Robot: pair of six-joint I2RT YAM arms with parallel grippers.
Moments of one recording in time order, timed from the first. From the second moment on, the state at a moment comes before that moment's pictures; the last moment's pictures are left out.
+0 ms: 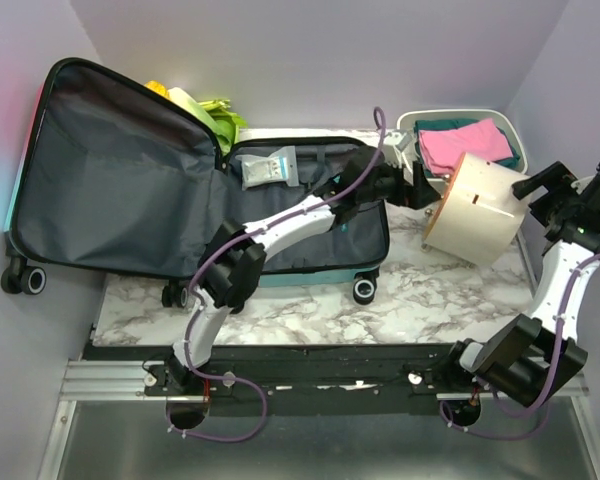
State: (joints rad) left arm -0.84 2.11 1.80 0.18 0.31 -0.62; right arm -0.64 1.19 1.08 -0.36 -0.33 0.37
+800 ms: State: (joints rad) left arm -1.04 2.20 1.77 0.18 0.17 -0.63; right arm -0.65 1.27 1.07 -0.25 -0.62 0.27
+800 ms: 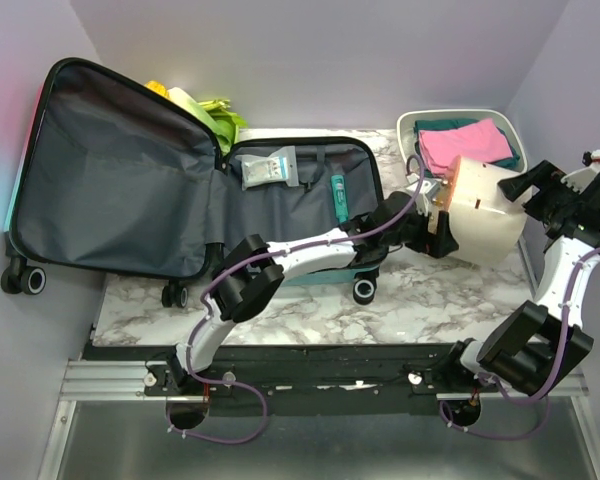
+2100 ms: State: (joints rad) left arm -0.90 1.99 1.71 0.13 0.29 -0.34; right arm -0.65 1.26 1.06 -0.26 -0.80 0.12
